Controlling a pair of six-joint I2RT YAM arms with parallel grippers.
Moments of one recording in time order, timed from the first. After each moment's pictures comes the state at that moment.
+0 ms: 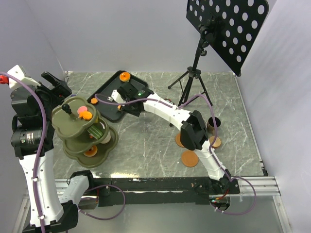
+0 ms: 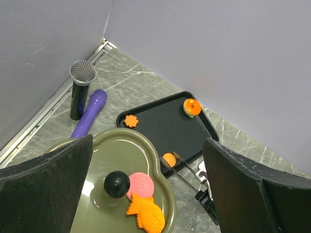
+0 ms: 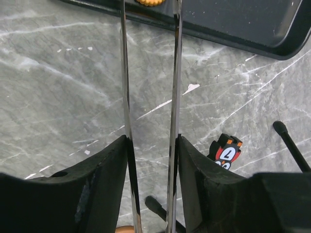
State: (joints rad) left arm 0.17 0.89 1.49 -0.77 -0.16 -0.47; right arm 0.89 2.29 2.21 -0.92 0.20 -0.45
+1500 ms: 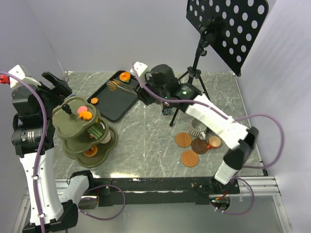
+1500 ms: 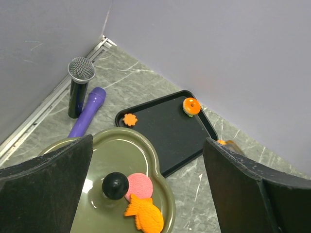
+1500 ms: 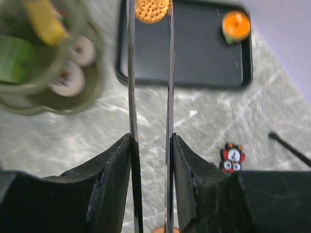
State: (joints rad) left arm 0.17 0.89 1.48 -0.77 -0.15 -0.48; right arm 0.83 1.67 1.82 -0.64 -0.07 -0.19
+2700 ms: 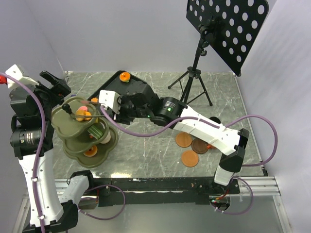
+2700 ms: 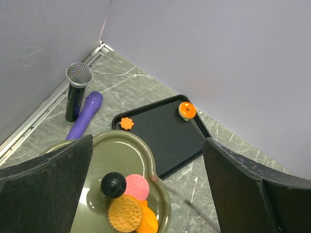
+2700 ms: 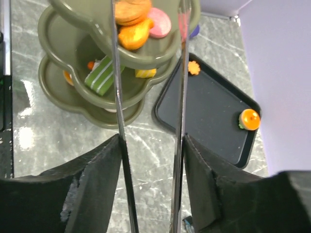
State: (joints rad) left arm 0.17 0.89 1.50 -0.77 -0.16 -0.49; right arm 1.13 1.70 1.93 -0.64 -0.09 -0.50
